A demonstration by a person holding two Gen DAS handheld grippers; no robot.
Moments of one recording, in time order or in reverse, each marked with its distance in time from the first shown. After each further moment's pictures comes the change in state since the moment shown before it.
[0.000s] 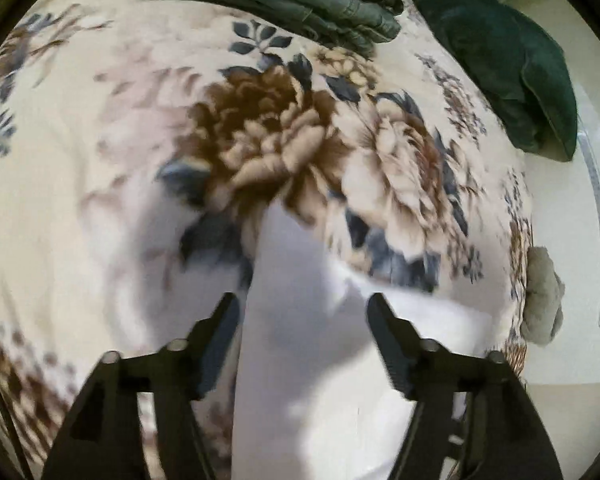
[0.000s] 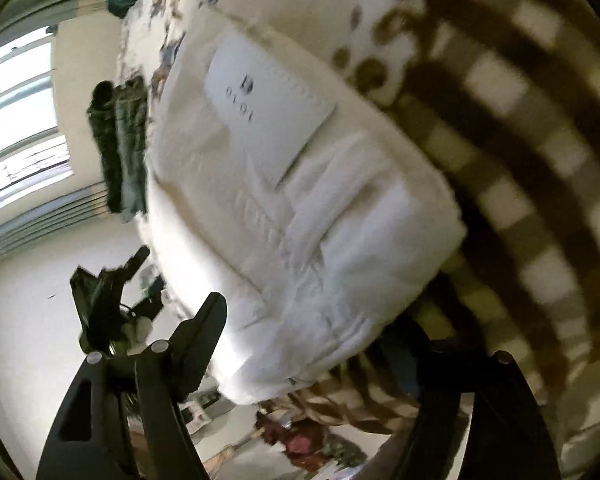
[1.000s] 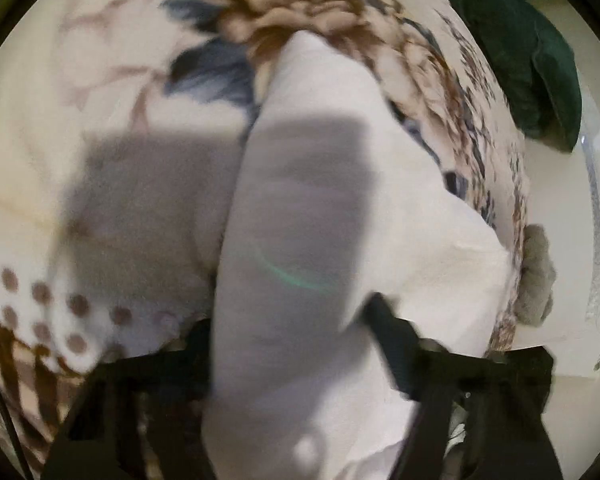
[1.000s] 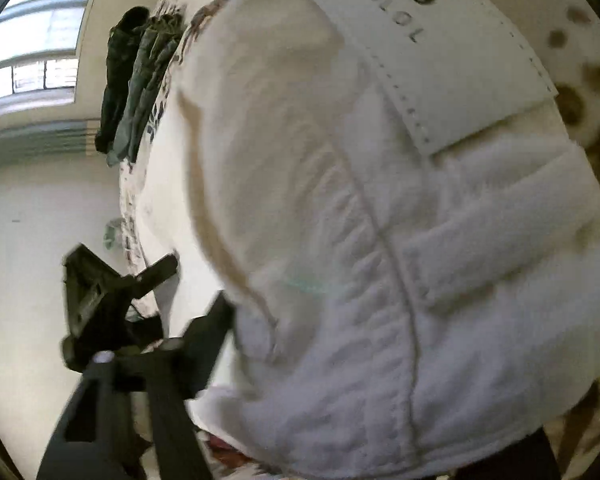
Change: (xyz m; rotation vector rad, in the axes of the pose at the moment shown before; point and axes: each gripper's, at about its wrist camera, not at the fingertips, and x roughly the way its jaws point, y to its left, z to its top) left arm 0.056 0.013 -0.058 -0.056 0.120 -0.061; right arm 0.044 0.061 -0.010 -0.314 -0.043 -0.144
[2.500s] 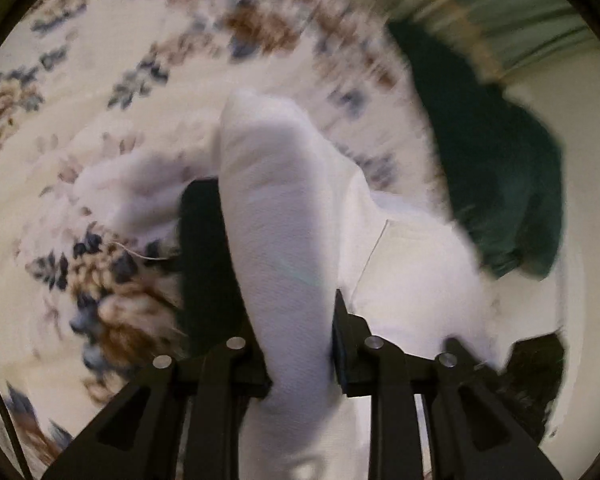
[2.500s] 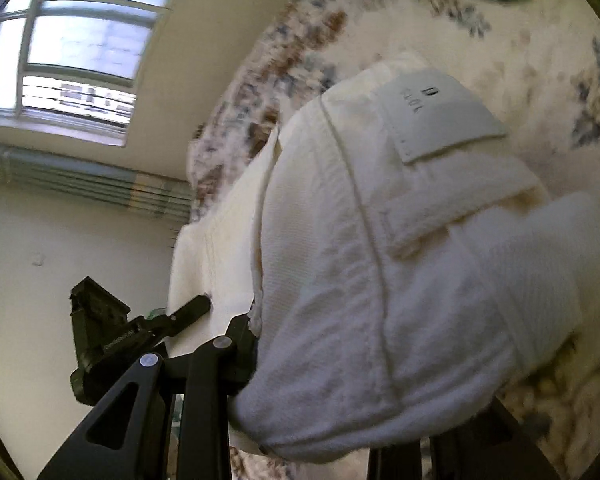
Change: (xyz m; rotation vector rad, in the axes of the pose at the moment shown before) left arm -0.153 0.061 0.518 0.111 -0.112 -0.040; right arm 0.195 0.425 0.389 -0.083 -0.205 0.079
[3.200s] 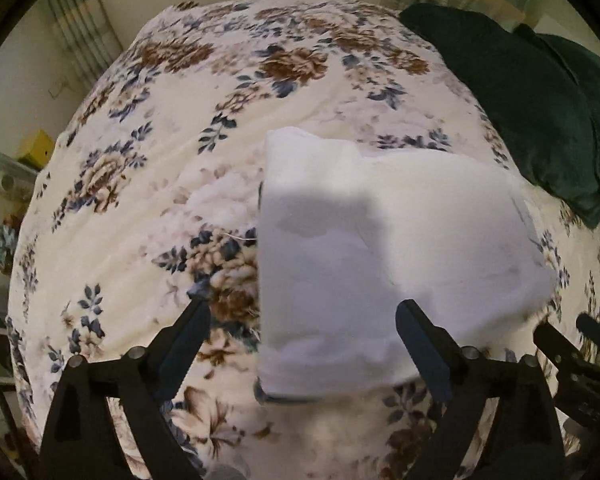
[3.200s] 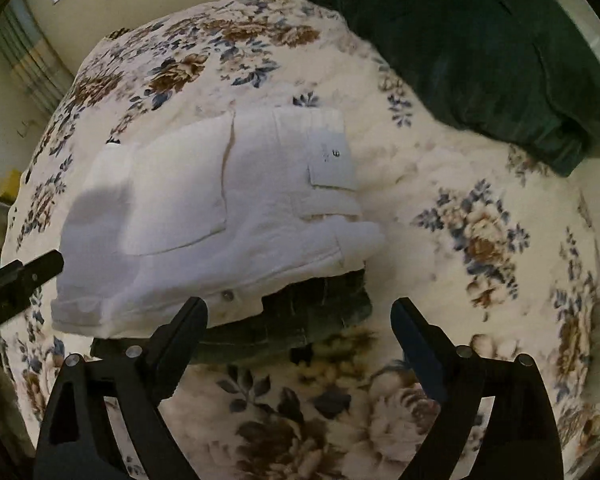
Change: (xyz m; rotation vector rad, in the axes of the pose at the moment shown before) left arm -0.062 -0.065 -0.080 0.181 -0.153 0.465; right arm -0.063 0.098 -0.050 -0.470 -0.018 -0.760
